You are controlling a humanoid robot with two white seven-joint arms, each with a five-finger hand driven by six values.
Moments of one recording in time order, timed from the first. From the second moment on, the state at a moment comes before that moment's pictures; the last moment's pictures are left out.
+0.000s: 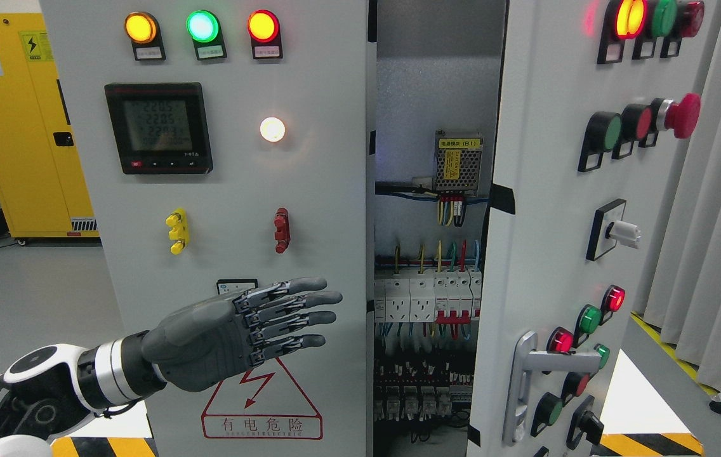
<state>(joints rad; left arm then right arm) -0.81 0.51 -0.27 -1.62 1.12 0.55 -0.80 0.00 0.00 0.09 -0.10 -0.14 0.04 -0.04</state>
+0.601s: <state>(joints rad) -1.04 0.37 -0.34 -1.52 1.11 0.67 -0.79 0.00 0.00 0.09 -0.10 -0.14 0.04 -0.04</state>
